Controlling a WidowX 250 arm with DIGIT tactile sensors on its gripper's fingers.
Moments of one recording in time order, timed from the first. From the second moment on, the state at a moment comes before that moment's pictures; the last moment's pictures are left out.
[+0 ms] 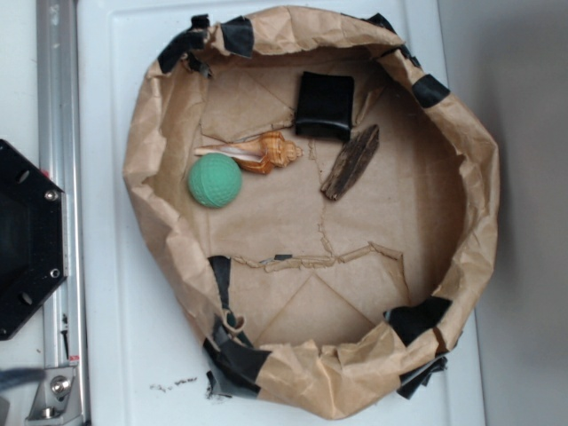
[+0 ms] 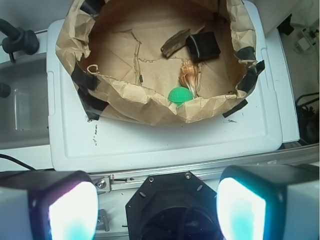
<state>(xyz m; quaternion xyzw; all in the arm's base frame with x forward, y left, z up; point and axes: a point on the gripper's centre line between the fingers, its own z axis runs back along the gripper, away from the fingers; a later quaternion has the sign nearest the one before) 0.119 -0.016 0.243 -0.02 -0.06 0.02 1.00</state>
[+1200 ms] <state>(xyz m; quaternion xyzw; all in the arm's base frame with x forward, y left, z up) 0.212 0.041 0.117 0.03 -0.03 0.11 0.99</state>
